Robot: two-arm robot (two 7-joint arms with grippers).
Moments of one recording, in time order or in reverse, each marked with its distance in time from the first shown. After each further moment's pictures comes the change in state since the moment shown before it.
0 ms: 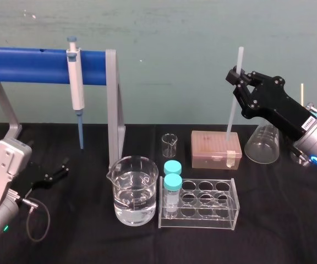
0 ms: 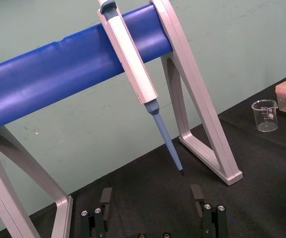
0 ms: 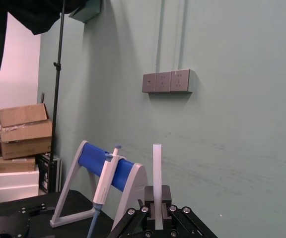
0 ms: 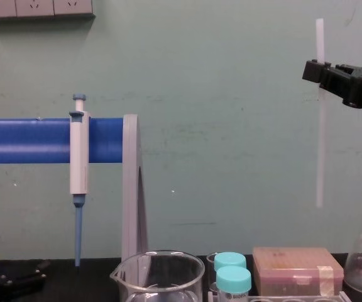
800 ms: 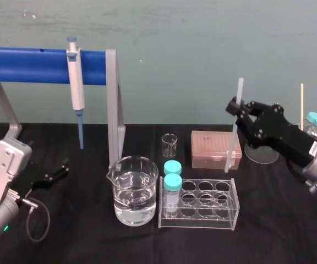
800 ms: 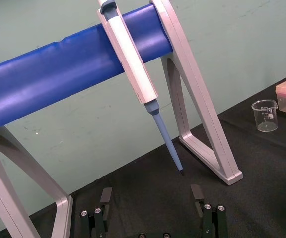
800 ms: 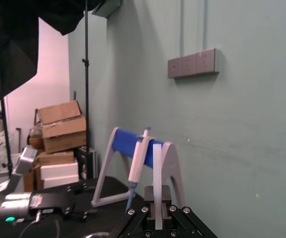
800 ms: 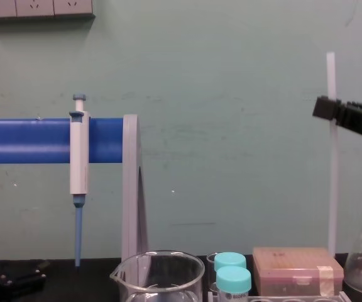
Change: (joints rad) left arm 0.000 0.000 0.000 0.000 0.000 0.000 0.000; right arm -0.057 0.067 -0.015 0.014 0.129 0.013 0.144
